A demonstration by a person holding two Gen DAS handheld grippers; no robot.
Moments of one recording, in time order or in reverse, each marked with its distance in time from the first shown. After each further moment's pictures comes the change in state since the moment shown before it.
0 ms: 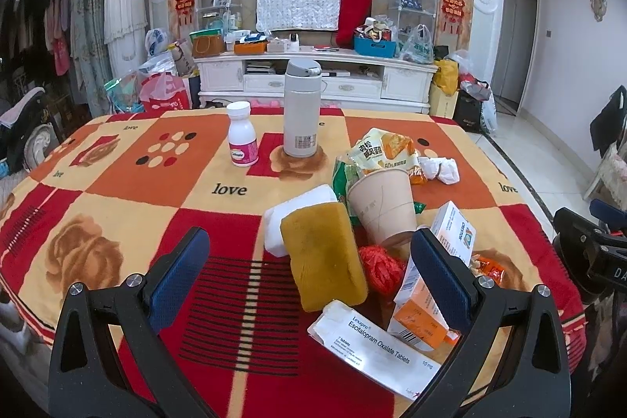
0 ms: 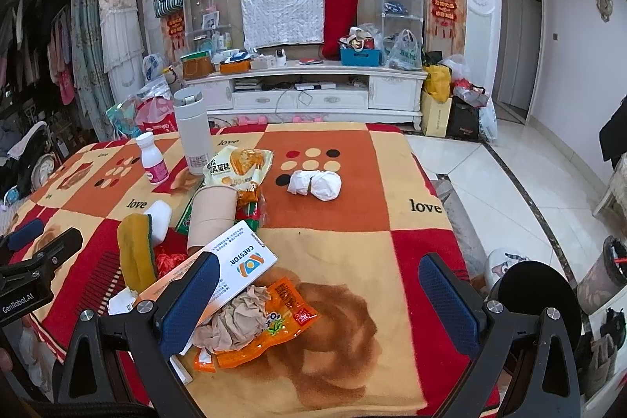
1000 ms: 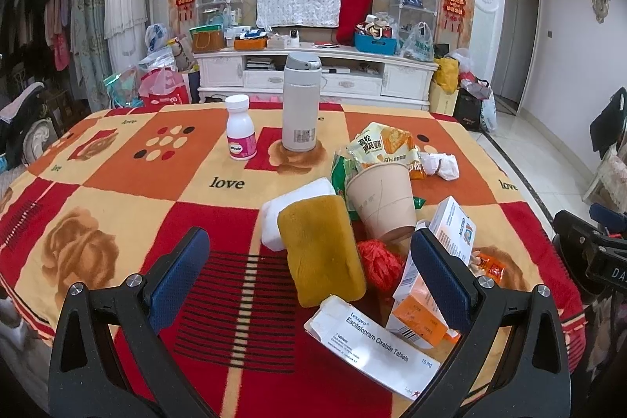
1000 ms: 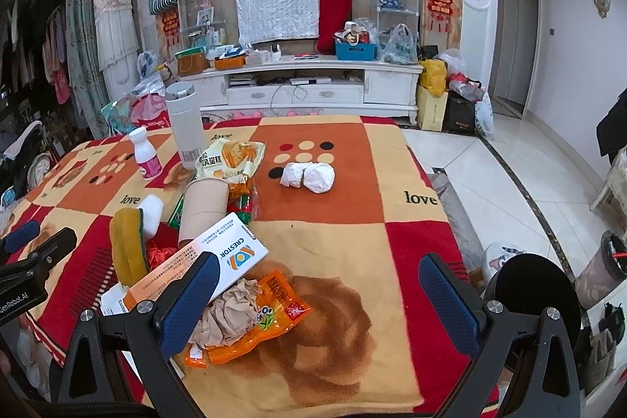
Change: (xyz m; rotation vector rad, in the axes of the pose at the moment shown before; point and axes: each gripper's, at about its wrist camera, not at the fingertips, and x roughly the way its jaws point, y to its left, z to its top) left arm 0.007 0.001 -0.007 -0.015 0.016 -0.004; right arm 0.002 -0.007 -0.001 -0.022 0.071 -0.032
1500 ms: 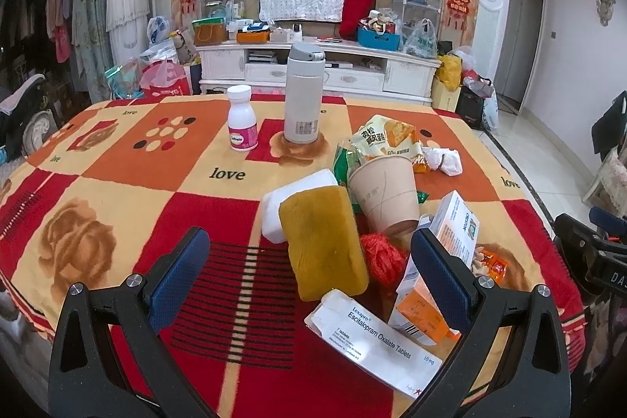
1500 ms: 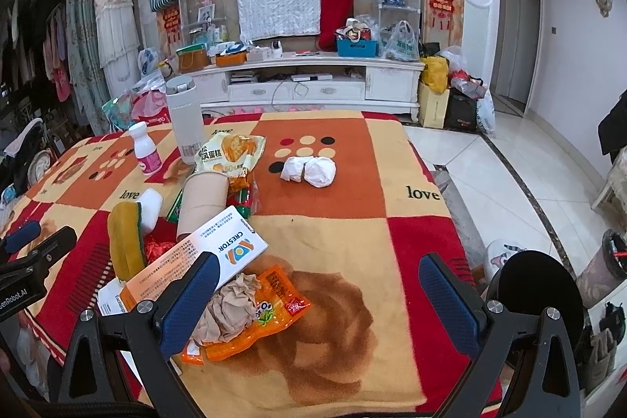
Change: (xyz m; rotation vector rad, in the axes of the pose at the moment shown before) left arm 0.004 0.003 -0.002 -0.020 0.022 0.003; right arm 0.006 0.000 -0.006 0.009 -0.029 0.009
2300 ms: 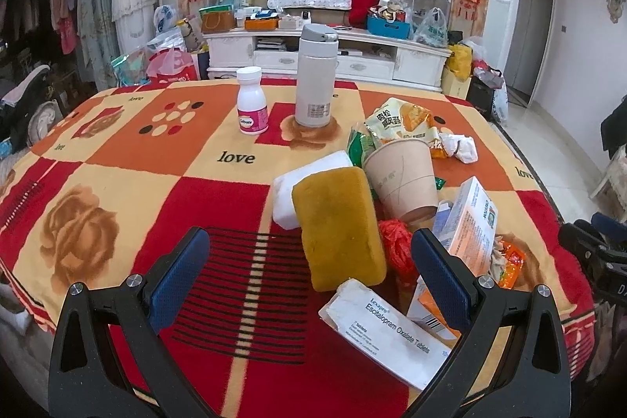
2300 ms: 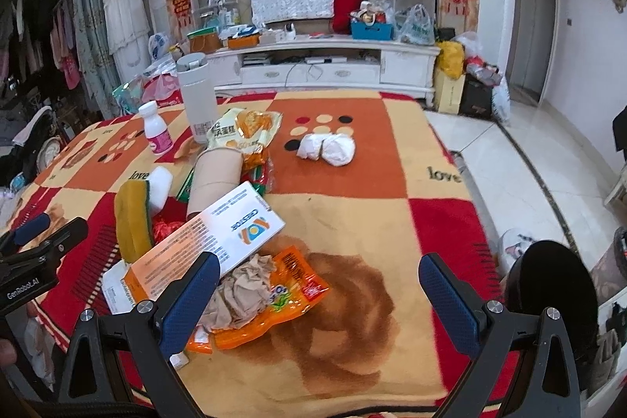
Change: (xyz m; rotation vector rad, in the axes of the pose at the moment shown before) left arm 0.015 0.007 -0.005 -0.012 0.046 0.032; right arm 0.017 0.009 -0.008 -0.008 0.066 0.060
